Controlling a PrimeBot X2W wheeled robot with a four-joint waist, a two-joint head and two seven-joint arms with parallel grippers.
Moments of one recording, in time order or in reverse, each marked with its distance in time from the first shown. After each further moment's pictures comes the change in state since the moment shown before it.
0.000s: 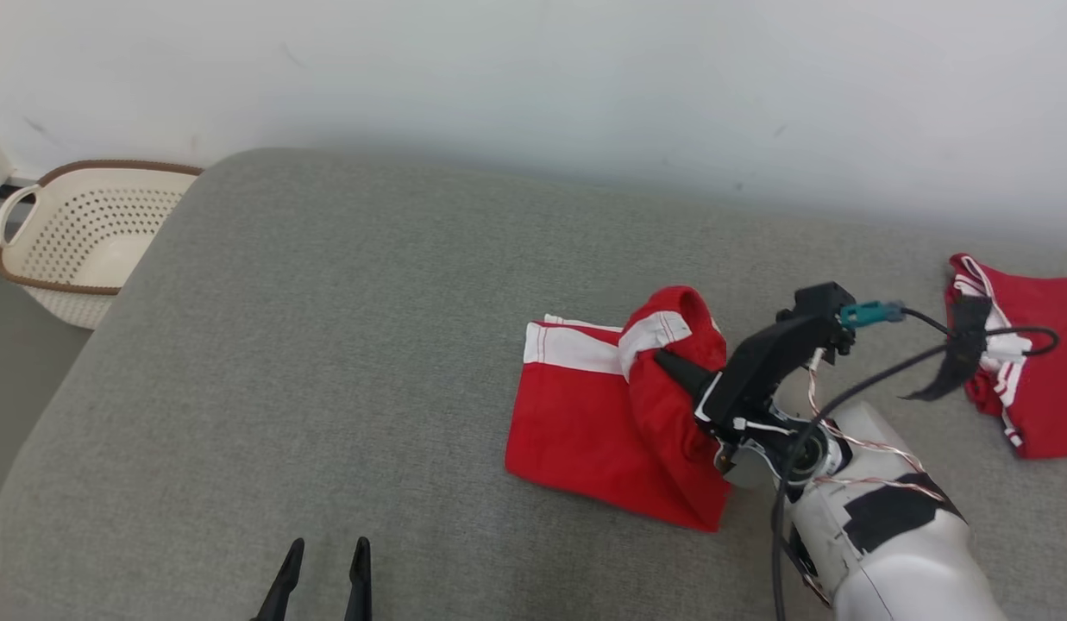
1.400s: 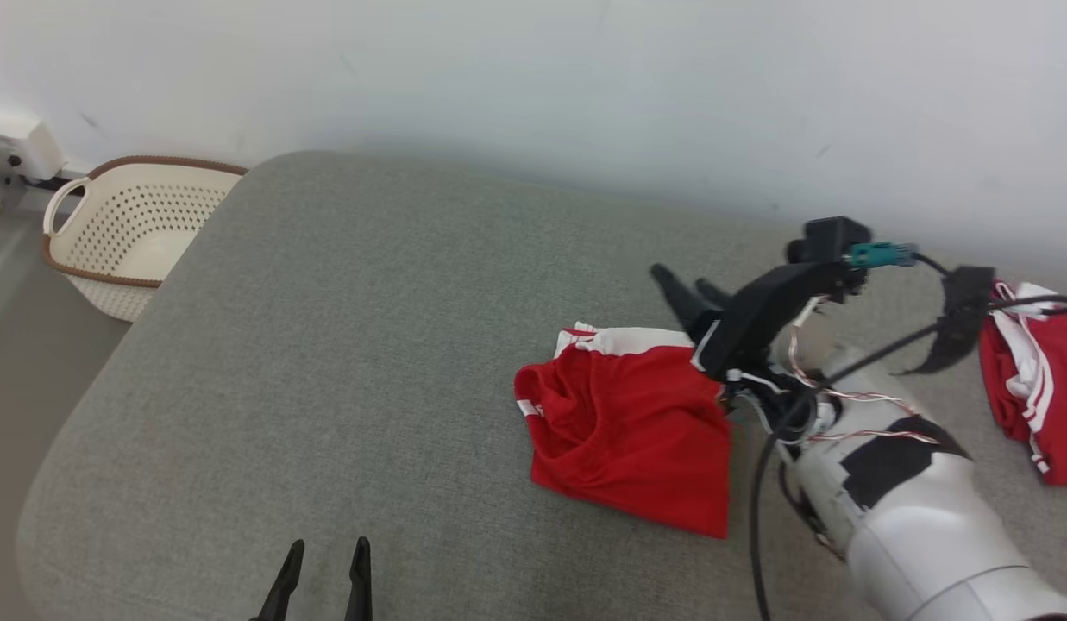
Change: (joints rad) left arm -0.007 -0.001 -0.020 0.013 -0.022 0.022 0.000; right arm -0.146 -0.046 0.221 0.087 0.045 0.000 -0.246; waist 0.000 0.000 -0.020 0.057
